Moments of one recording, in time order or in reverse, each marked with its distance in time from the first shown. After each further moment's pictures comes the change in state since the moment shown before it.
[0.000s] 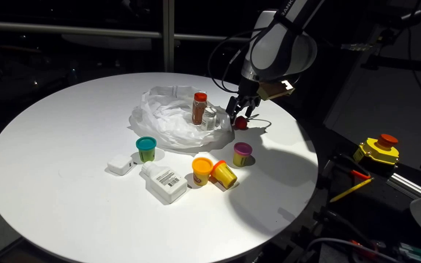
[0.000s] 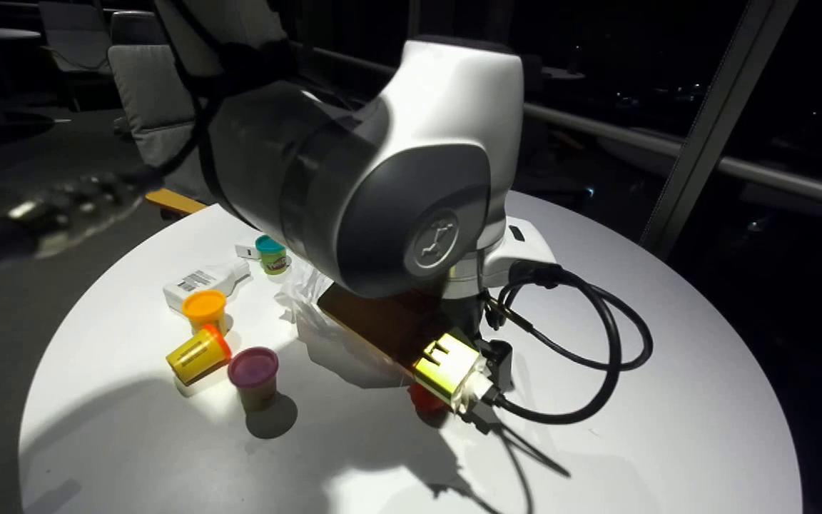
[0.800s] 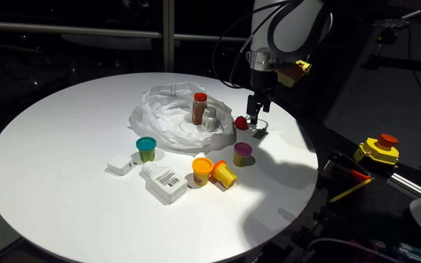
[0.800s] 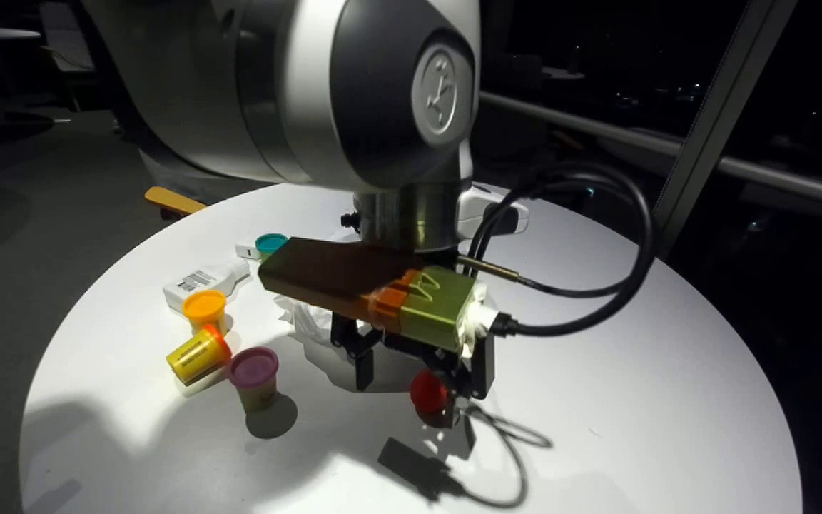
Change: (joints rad) arm 0.101 -0.192 -0.083 -0.096 -0.268 -0.326 0.046
